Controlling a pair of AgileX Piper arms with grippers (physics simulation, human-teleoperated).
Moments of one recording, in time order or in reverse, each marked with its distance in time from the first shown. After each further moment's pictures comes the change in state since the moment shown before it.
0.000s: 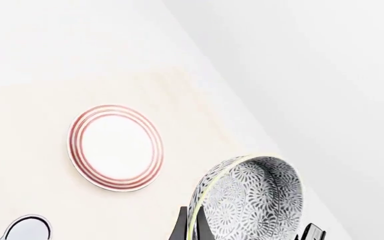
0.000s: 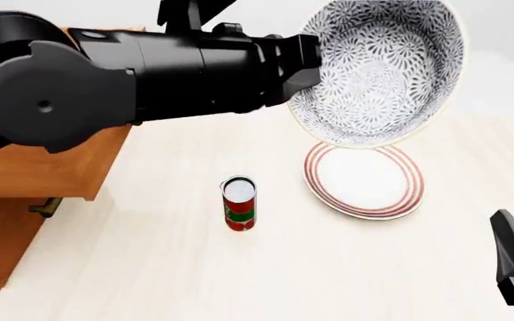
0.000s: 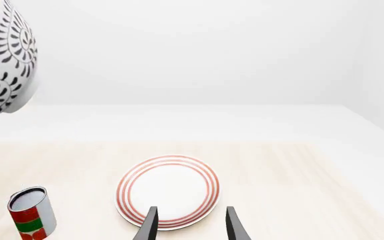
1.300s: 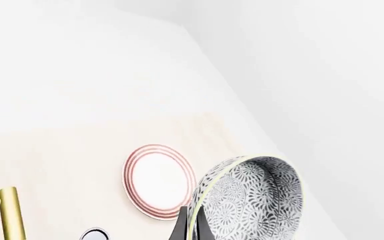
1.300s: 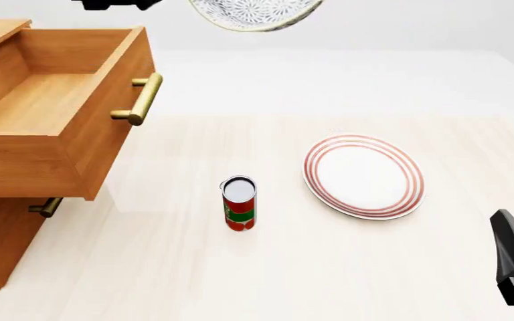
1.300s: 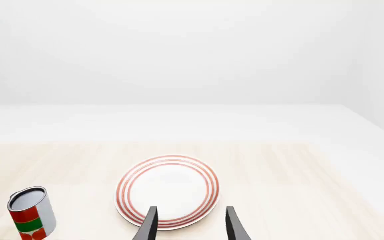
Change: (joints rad) left arm 0.217 -0.094 -0.219 0.257 0.072; right arm 0.000 0.000 0.000 0.000 0.000
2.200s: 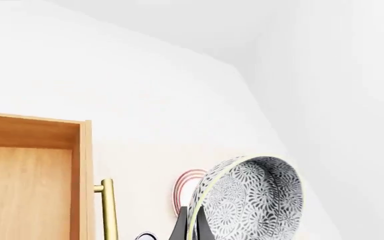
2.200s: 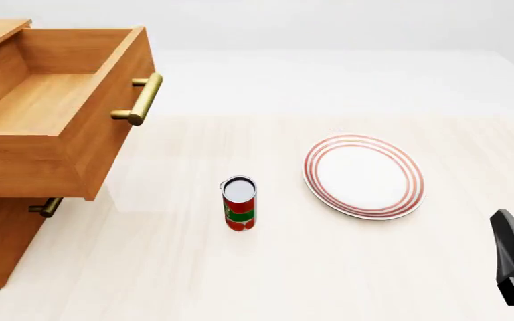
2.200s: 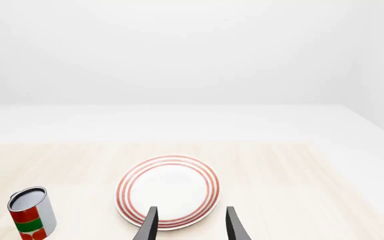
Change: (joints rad) left arm 0.265 -0.126 0.009 0.100 0.009; right arm 0.000 0.000 0.000 0.000 0.000
